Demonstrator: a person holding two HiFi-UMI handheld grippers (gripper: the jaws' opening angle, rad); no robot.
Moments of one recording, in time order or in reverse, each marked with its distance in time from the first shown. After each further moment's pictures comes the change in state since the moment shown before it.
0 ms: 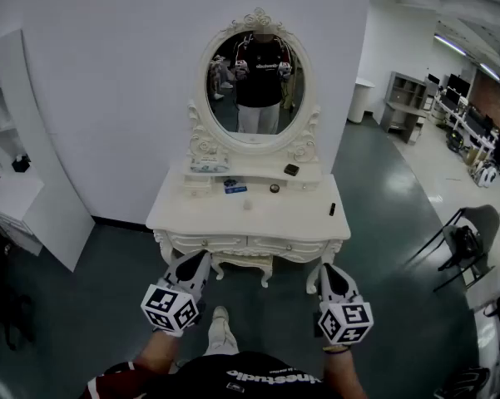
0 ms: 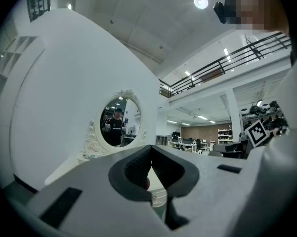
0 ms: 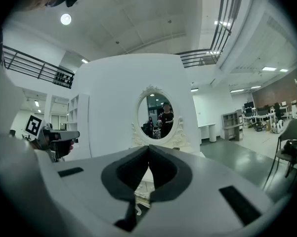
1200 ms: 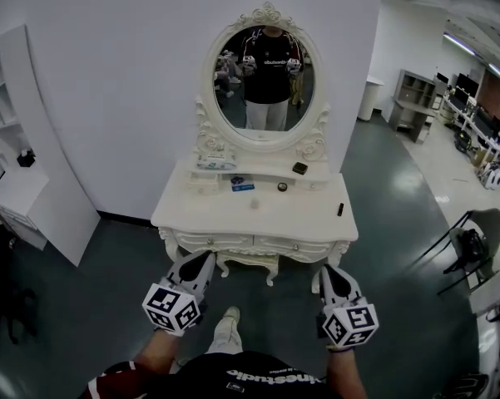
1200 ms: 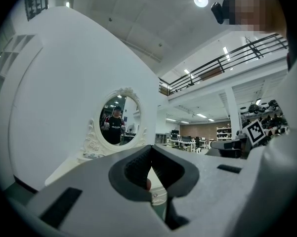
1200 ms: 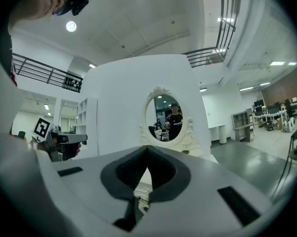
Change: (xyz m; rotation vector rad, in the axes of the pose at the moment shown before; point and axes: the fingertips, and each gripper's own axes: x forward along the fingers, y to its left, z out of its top) left arm 0.004 0.006 -0.004 0.004 0.021 -0.011; right arm 0.014 0.011 0.006 -0.002 -0.032 0.107
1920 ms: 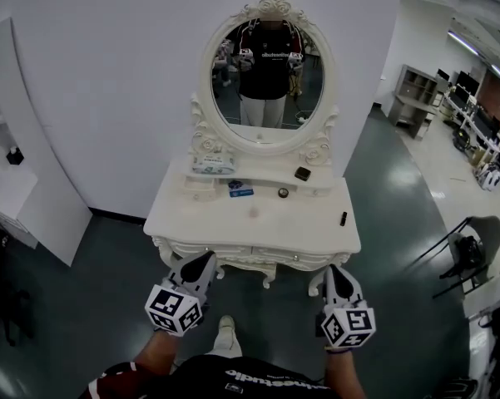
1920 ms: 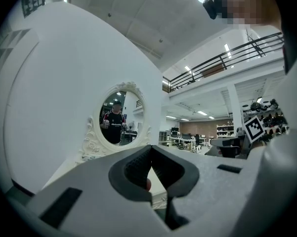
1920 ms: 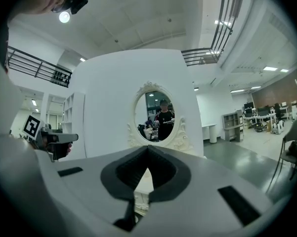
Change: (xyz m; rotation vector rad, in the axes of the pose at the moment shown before) left arm 0.069 0.053 0.002 0.008 0.035 -0.006; right arm 0.079 -0.037 0.008 -0.002 0.025 -0.117
